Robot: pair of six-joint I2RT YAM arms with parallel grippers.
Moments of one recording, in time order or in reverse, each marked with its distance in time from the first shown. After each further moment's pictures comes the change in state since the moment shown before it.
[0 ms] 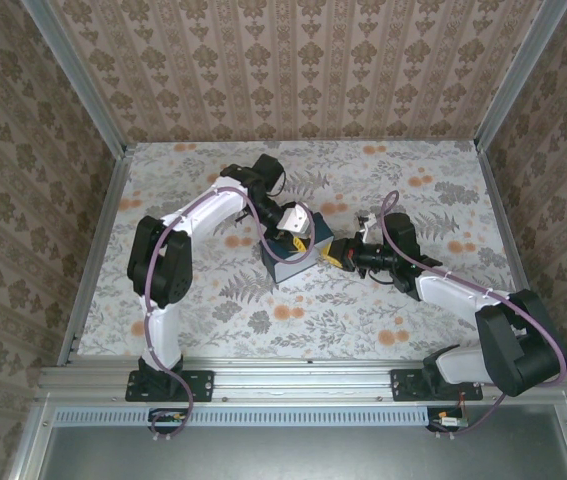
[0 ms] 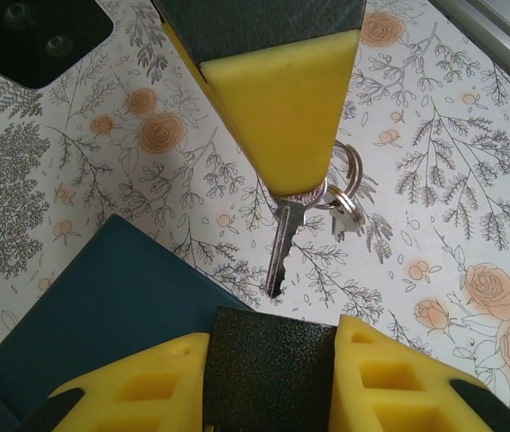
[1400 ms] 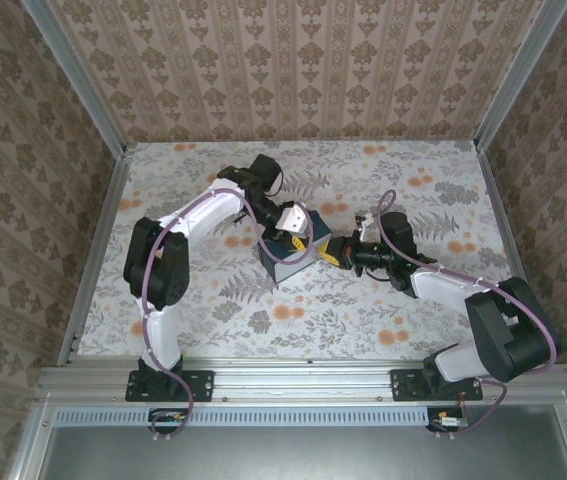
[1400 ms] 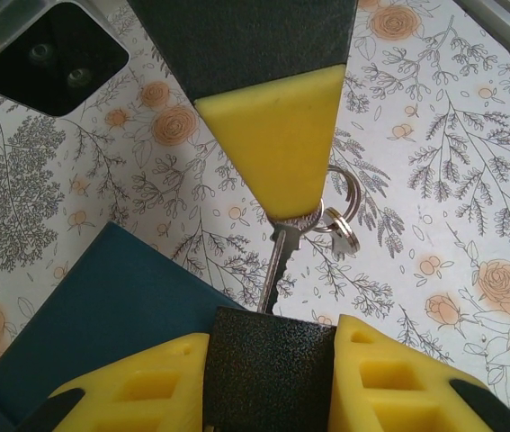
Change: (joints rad) left arm 0.005 -0.027 -0.044 0.057 -0.008 -0.024; right arm 0.003 0.078 0.001 0.107 -0.027 0.070
